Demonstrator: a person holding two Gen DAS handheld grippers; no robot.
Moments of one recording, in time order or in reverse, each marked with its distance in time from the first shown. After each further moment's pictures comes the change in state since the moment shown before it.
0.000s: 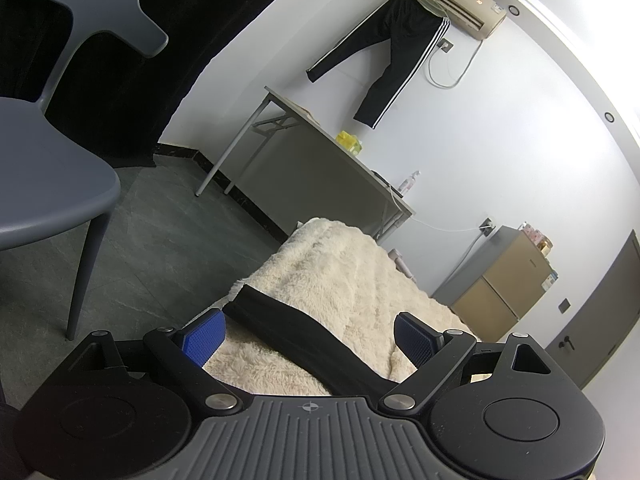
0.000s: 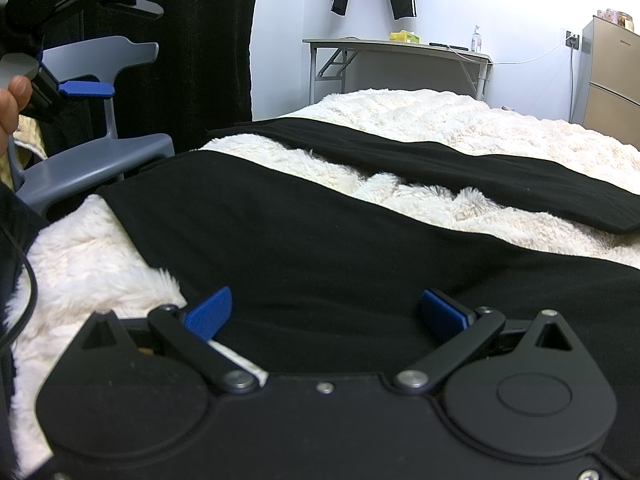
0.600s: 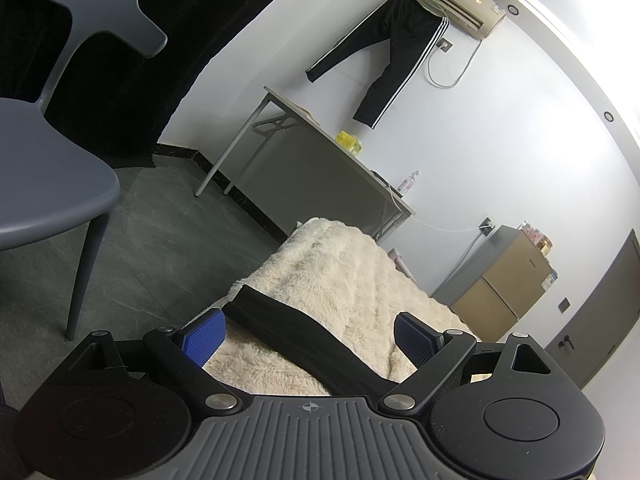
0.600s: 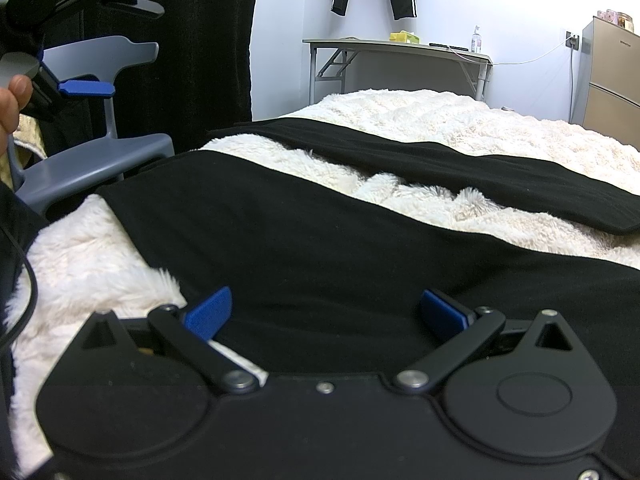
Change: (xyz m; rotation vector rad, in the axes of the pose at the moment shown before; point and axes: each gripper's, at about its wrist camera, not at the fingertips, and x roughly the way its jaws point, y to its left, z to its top) left arm 0.001 0.000 -0.001 0.002 0.000 -0.002; right arm 0.000 -0.001 0.000 -0.002 -0.001 0.000
